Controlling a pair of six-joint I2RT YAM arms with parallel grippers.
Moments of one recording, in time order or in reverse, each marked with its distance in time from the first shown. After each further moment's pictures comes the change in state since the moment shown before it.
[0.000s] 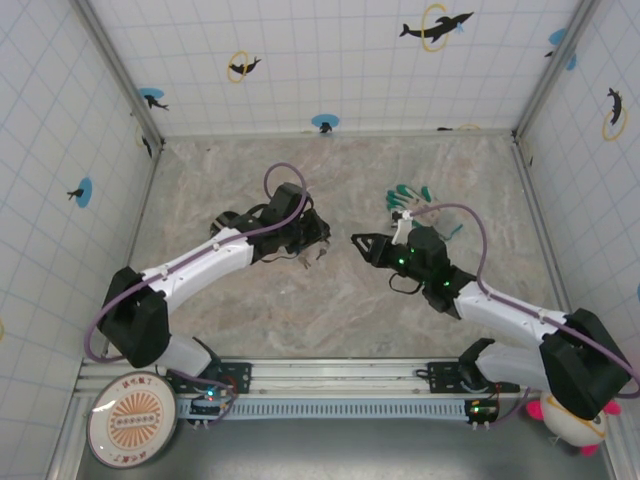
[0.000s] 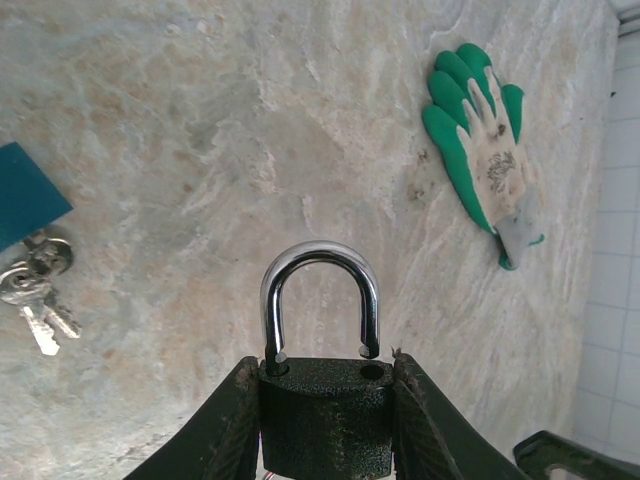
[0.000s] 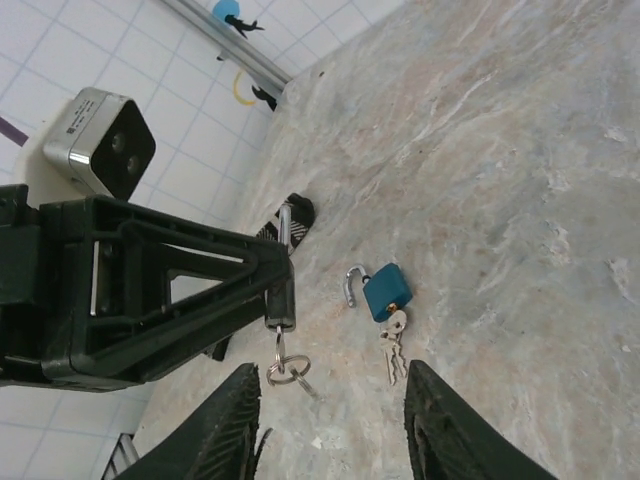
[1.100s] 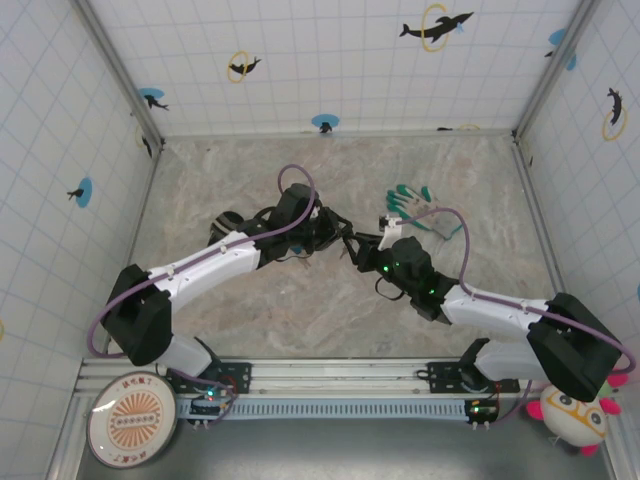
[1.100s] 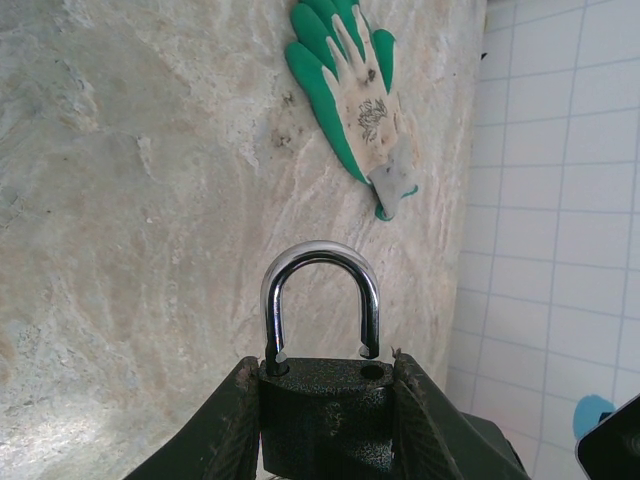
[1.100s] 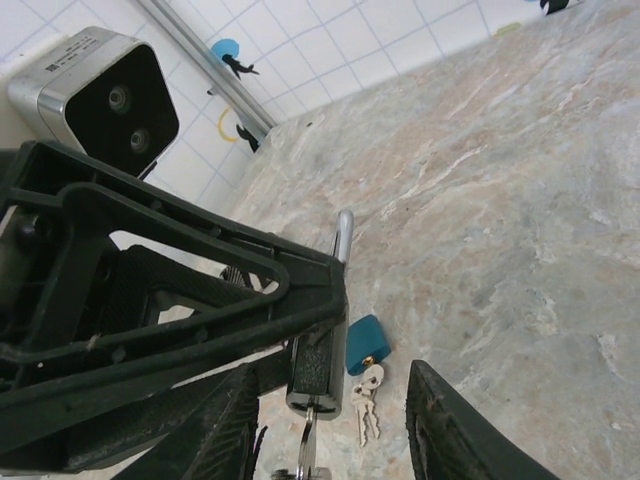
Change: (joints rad) left arm -0.061 0.016 -0.008 0.180 0.130 -0.119; right arm 0.144 0.092 -0.008 0.169 0.267 -0.124
